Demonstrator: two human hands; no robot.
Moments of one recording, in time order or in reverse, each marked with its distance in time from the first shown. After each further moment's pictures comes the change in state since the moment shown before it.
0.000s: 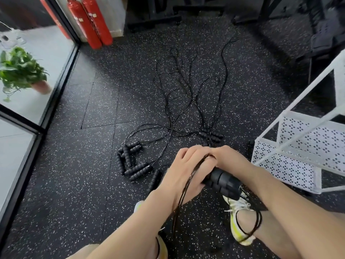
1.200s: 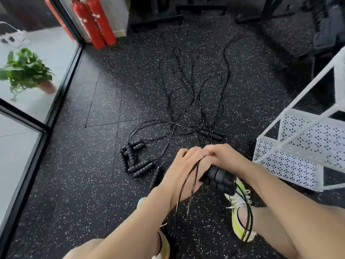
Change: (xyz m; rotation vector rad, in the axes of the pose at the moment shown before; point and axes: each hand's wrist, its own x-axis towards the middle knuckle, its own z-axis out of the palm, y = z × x) left_hand -0.007 -0.001 0.004 -0.041 -0.085 -0.033; right_hand -0.007 -0.003 0.004 0.344 0.061 -0.082
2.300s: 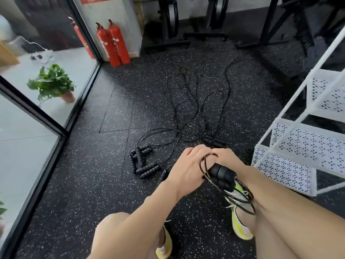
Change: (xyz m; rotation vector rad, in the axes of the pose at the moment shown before) left_hand -0.031 0.047 -0.036 0.030 0.065 0.028; right_hand -0.036 -0.024 0.016 -0.117 0.077 0.149
